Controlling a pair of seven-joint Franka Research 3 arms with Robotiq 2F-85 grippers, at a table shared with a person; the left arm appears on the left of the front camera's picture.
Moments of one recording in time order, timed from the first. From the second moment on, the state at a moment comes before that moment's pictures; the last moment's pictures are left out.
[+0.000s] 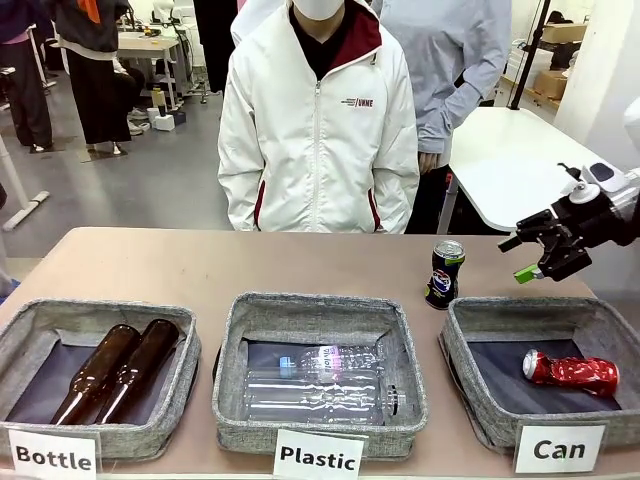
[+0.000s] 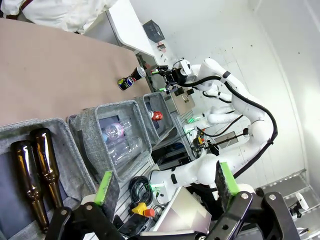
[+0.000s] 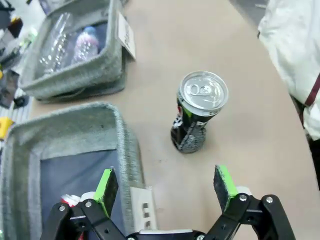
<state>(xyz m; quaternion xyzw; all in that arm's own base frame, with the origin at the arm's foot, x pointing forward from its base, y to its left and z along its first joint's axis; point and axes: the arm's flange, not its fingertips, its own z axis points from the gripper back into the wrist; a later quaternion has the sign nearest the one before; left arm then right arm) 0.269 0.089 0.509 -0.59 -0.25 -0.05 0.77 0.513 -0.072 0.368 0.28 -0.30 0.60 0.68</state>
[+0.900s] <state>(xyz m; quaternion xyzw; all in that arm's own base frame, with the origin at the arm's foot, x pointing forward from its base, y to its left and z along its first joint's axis) 0.269 0.089 0.509 -0.59 -0.25 -0.05 0.77 0.578 -0.040 0.288 0.33 -0.33 0.63 0.62</state>
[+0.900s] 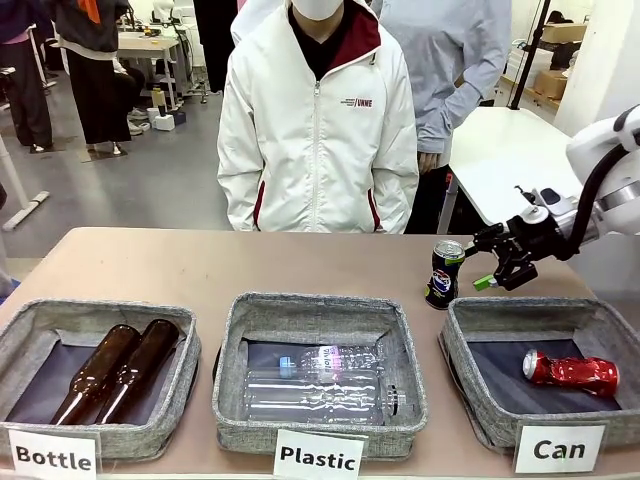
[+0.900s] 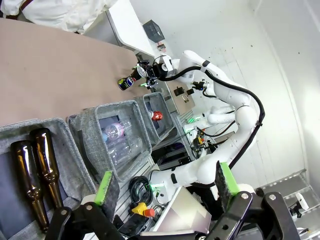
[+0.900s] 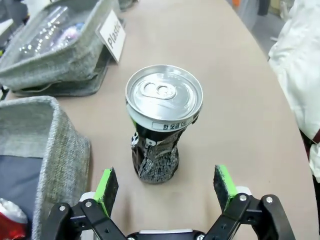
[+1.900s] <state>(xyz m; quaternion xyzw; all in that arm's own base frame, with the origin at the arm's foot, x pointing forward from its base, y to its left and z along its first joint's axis) 0.269 0.089 0.509 -0.59 -0.25 -0.05 0.77 0.591 -0.004 0.253 0.45 -0.38 0.57 0.57</state>
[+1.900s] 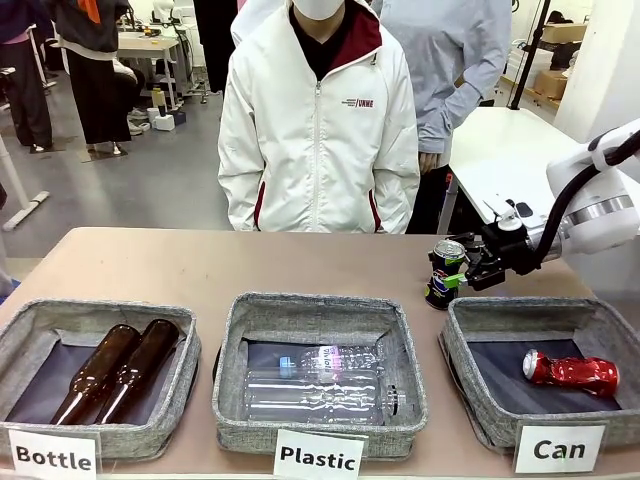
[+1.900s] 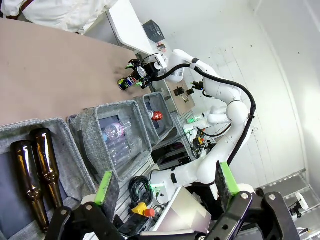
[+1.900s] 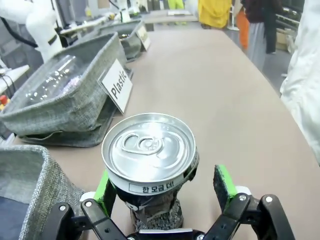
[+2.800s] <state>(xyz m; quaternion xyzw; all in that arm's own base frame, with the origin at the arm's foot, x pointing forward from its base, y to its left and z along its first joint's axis) 0.269 0.089 0.509 -0.59 -0.25 -0.05 0.77 0.592 -0.007 0.254 0.46 -0.37 0.57 0.57</state>
